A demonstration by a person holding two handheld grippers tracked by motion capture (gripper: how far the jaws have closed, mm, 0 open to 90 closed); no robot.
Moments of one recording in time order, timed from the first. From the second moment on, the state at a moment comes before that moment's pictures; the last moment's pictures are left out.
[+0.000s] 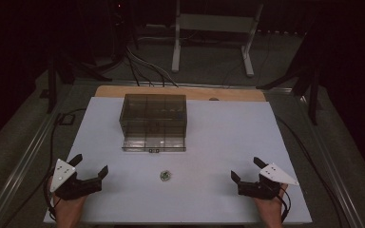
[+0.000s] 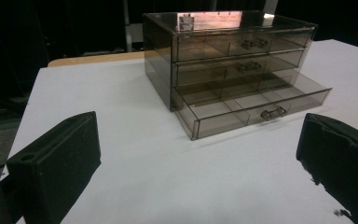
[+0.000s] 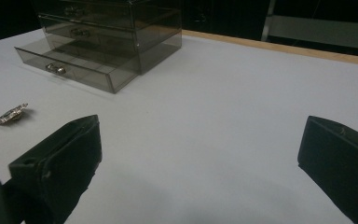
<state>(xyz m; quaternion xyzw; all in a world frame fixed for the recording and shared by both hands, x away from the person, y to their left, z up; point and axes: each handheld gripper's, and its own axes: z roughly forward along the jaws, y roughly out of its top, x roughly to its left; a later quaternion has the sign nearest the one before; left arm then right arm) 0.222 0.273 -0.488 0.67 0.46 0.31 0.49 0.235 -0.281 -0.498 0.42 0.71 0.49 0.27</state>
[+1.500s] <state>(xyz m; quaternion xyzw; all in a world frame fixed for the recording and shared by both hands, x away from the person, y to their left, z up) 0.238 0.240 -0.475 0.70 0.44 0.26 0.50 0.233 -0.278 -0.499 0.42 0.71 0.48 0.29</state>
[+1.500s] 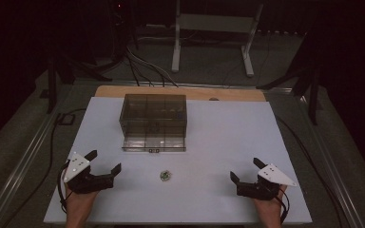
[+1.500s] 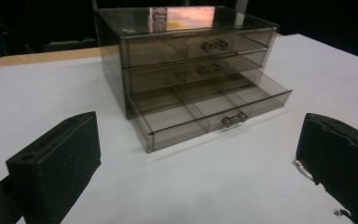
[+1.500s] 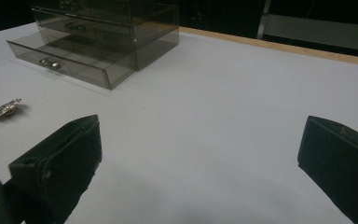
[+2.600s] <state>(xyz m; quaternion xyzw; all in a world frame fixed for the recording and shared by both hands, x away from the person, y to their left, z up) 0.270 0.178 -0.483 0.74 0.40 0.22 0.50 0.233 -0.279 -0.499 0.42 0.71 0.48 0.28</state>
